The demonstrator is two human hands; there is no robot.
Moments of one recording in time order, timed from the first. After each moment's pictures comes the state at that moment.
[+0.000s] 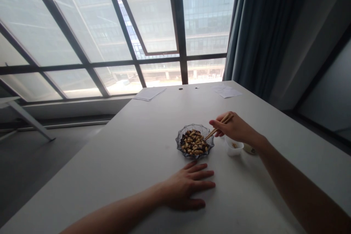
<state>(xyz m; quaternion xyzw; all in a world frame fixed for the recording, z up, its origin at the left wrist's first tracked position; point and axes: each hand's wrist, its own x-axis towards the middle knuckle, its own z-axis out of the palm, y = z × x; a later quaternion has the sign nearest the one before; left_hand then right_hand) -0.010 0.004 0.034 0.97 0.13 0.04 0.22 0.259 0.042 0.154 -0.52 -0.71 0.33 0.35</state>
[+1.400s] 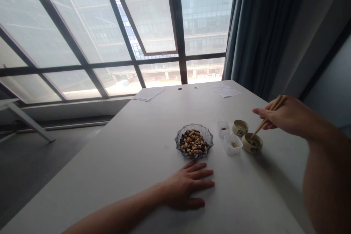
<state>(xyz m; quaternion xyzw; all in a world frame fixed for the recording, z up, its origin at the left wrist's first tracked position) -0.010 0.005 0.031 0.97 0.13 0.03 0.21 0.357 0.000 0.204 -0.72 -0.58 0.18 0.33</state>
